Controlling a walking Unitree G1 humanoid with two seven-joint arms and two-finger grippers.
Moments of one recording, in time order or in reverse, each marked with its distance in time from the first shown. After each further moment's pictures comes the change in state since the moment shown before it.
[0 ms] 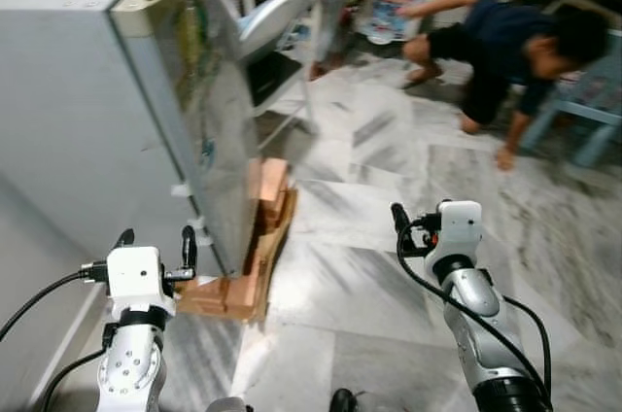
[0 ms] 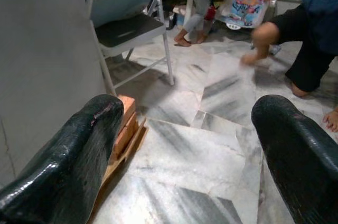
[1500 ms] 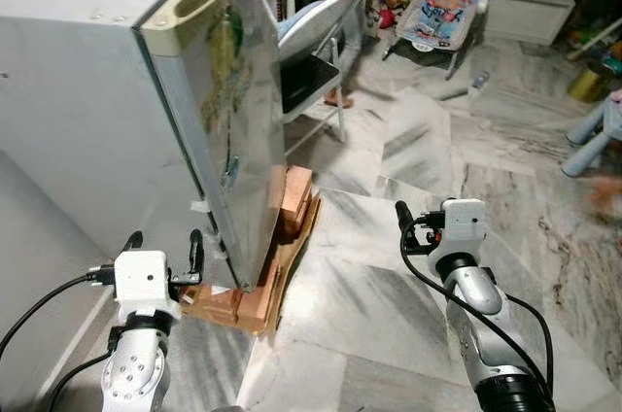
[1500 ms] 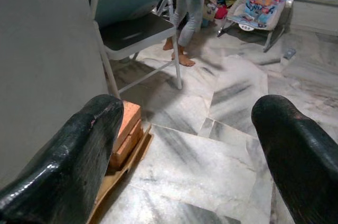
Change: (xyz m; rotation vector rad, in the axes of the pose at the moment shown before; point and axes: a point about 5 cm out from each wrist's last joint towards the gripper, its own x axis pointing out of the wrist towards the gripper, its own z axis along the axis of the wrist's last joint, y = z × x) left arm -0.005 -0.005 -0.003 -0.002 0.008 -0.038; right arm 0.001 -0.001 0.000 0.016 0.004 0.000
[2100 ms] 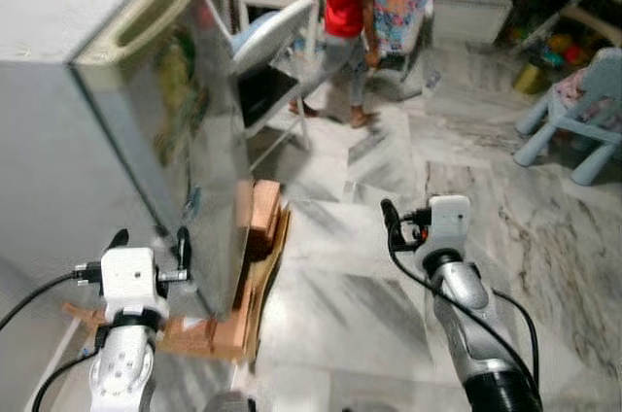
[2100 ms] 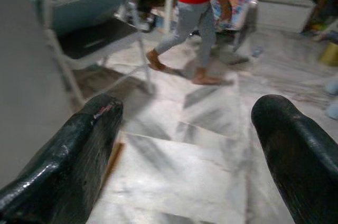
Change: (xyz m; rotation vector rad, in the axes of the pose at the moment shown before) left arm 0.004 -0.010 0.001 -0.035 -0.012 -0.023; right arm -0.001 -0.006 -0.002 -0.019 0.010 -0.006
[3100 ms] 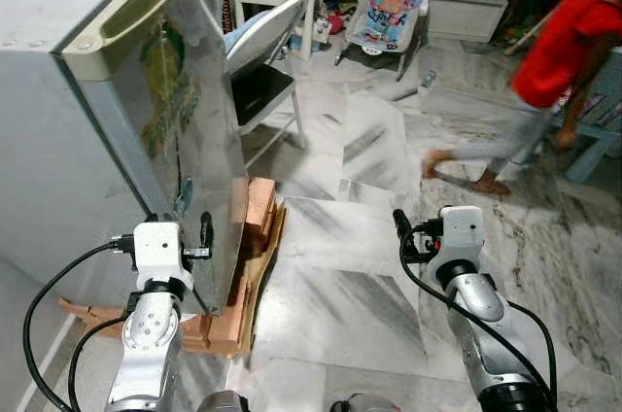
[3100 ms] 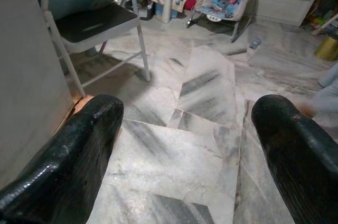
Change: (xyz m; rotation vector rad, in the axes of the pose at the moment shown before) left arm 0.049 0.006 -0.010 0.024 0.043 0.029; right arm -0.009 -0.001 -0.004 -0.012 0.023 0.013
